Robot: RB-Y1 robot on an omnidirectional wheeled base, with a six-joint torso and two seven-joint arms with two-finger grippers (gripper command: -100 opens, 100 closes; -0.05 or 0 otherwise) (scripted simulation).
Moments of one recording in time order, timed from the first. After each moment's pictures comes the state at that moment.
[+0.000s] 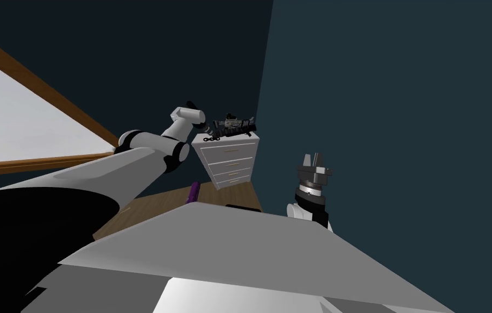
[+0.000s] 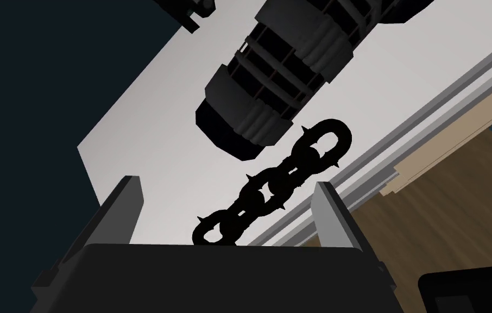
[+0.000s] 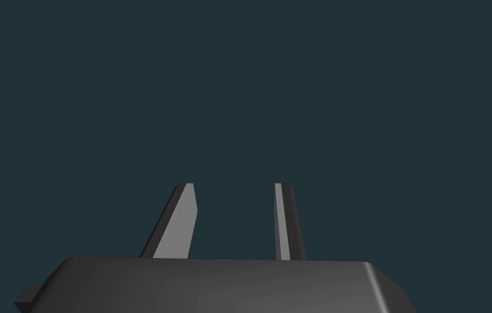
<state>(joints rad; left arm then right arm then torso) -1.17 0.69 -0.01 -0.68 0.42 1.09 0.98 0.50 -0.03 0.02 -2.25 0.01 -0.56 -0.16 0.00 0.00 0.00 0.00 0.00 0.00</state>
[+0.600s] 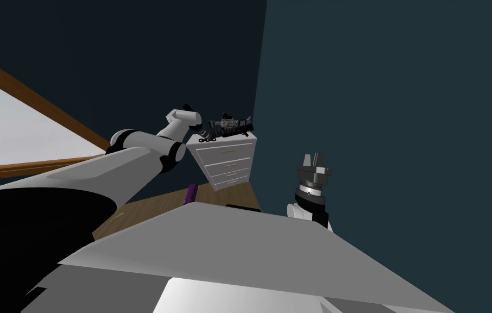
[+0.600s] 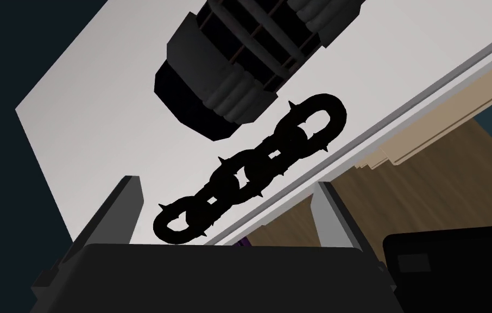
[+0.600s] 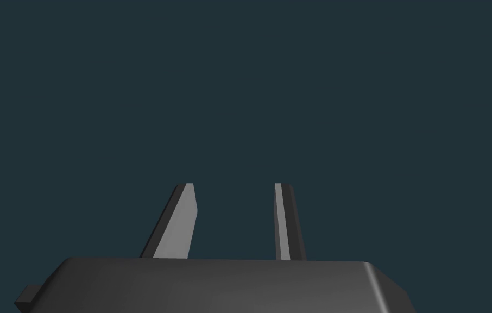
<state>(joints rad) -1.15 0.74 -0.03 -0.61 0.46 1.17 1.03 0.50 -0.03 0.02 -2.25 0.01 -0.56 -0.16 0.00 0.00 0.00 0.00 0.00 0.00</state>
